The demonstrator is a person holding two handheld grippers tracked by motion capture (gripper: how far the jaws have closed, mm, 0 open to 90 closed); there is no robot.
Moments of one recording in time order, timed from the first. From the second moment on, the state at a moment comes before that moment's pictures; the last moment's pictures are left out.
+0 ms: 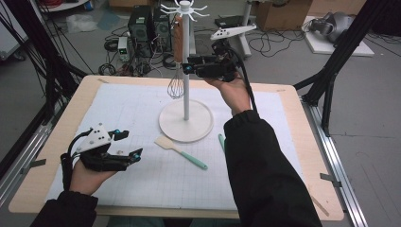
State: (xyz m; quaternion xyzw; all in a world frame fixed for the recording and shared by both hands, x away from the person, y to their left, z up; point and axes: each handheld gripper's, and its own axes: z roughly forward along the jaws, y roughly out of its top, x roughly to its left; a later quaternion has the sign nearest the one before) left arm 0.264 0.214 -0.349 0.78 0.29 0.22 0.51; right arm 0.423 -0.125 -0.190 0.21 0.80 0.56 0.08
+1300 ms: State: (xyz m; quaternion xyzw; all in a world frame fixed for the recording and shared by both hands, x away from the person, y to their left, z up) left arm 0.264 0.218 -0.349 0.78 0.30 0.21 0.51; right arm 0.406 -0.149 -0.161 0.17 0.79 0.58 0.09
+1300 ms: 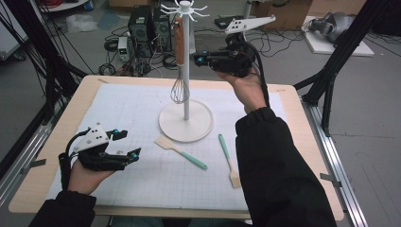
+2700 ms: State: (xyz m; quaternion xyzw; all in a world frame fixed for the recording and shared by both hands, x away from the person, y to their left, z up) left arm 0.267 0.216 -0.350 0.78 0.29 0.20 0.51; right arm 0.422 -0.160 -0.115 0.17 0.79 0.57 0.10
